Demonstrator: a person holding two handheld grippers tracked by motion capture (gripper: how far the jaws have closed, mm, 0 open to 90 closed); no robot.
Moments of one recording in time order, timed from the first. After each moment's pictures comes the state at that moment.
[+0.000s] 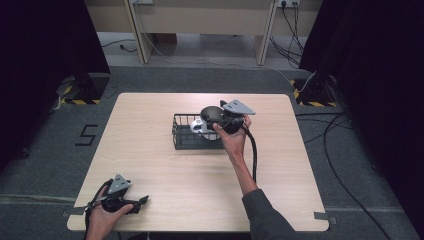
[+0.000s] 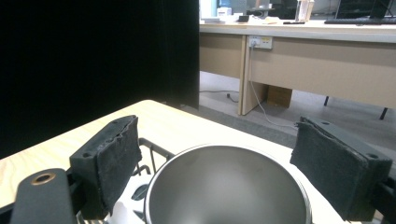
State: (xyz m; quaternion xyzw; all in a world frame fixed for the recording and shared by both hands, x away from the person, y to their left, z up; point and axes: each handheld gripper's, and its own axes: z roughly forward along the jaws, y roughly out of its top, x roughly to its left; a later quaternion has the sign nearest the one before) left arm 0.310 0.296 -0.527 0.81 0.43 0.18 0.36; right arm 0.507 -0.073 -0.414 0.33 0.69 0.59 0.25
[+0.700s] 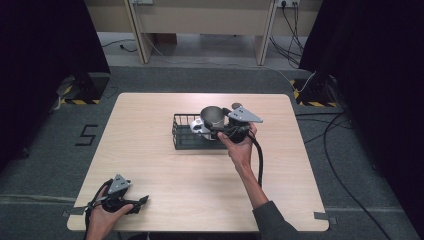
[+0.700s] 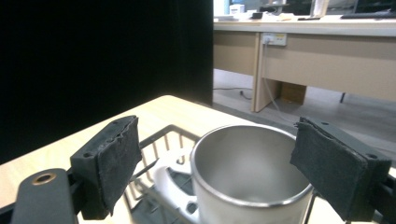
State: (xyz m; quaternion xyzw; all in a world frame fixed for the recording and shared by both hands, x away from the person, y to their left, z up) left arm 0.310 0.296 -0.527 0.81 0.43 0.18 0.36; right arm 0.470 -0.087 -0.407 0.33 0.70 0.59 0.23
